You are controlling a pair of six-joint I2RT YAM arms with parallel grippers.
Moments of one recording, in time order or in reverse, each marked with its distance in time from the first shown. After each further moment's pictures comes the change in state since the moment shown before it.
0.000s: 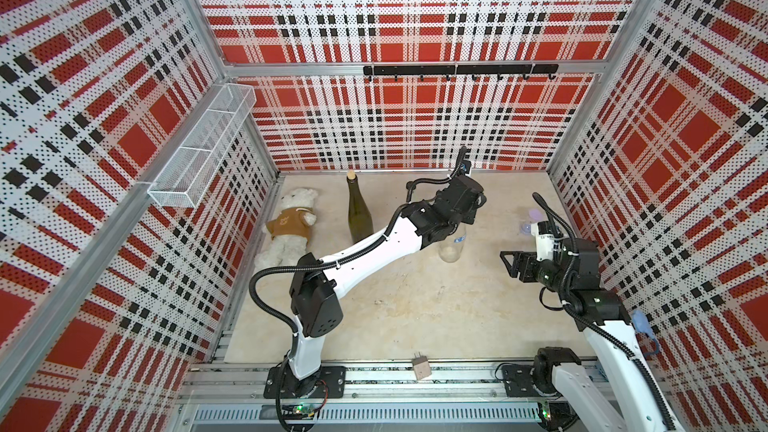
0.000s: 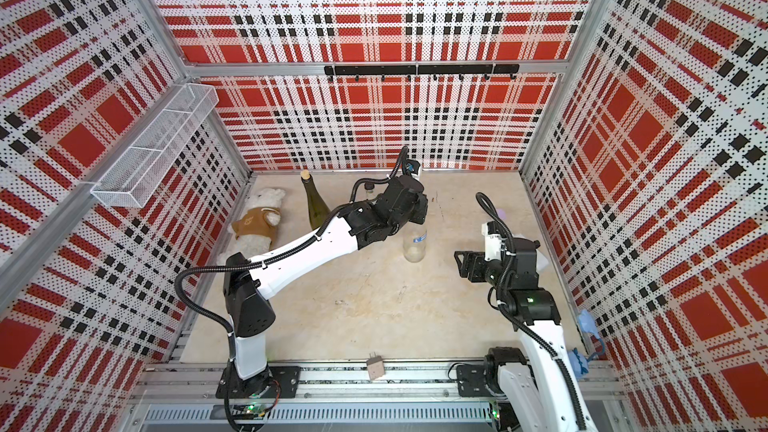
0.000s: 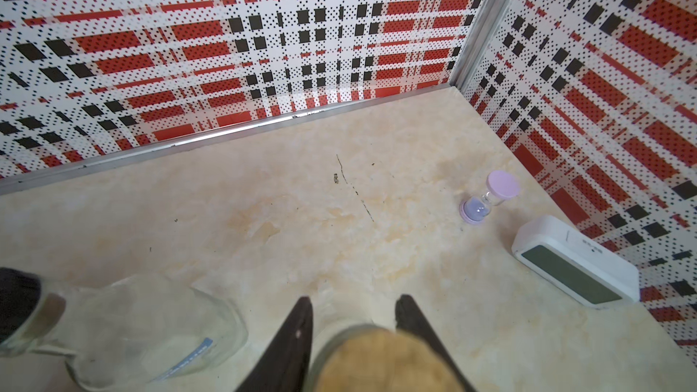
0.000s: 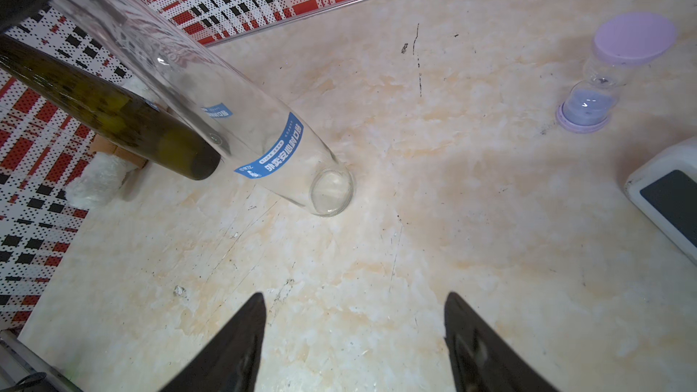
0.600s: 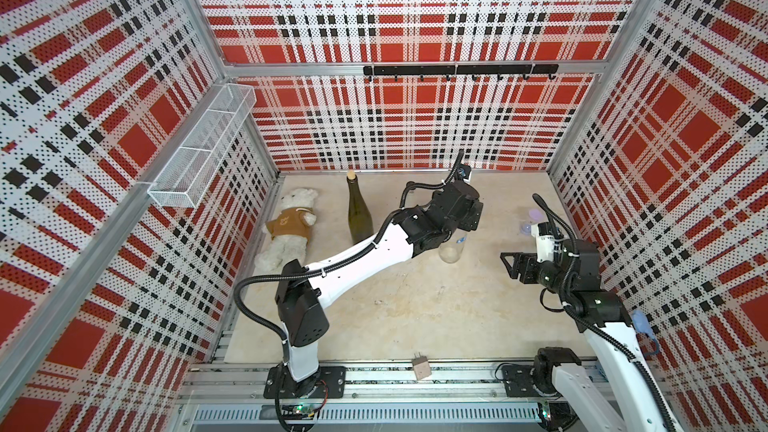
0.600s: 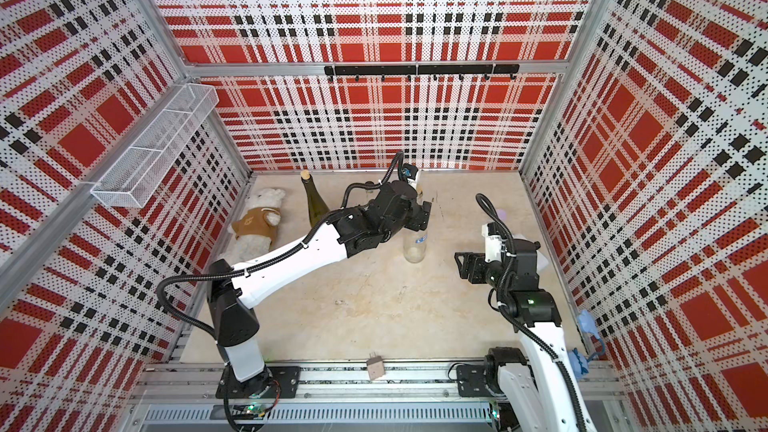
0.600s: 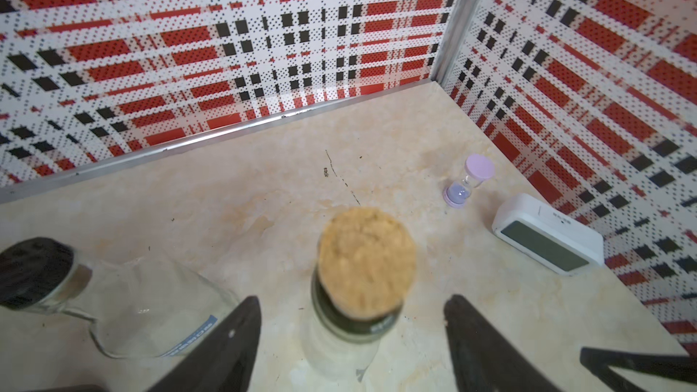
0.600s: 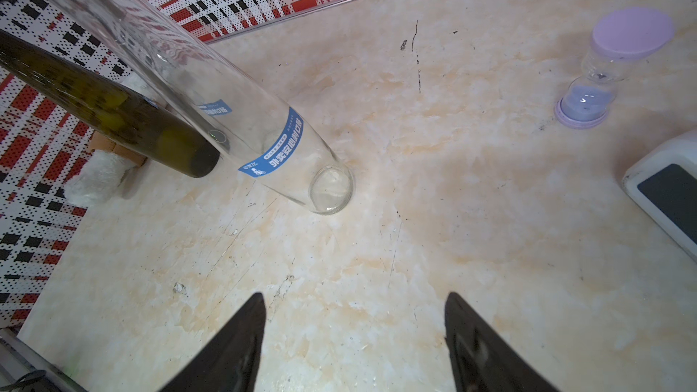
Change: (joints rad) left arm -0.017 -0.127 -0.129 0.036 0.053 0.046; right arm 0.000 -0.016 0.000 -0.019 0.005 0.000
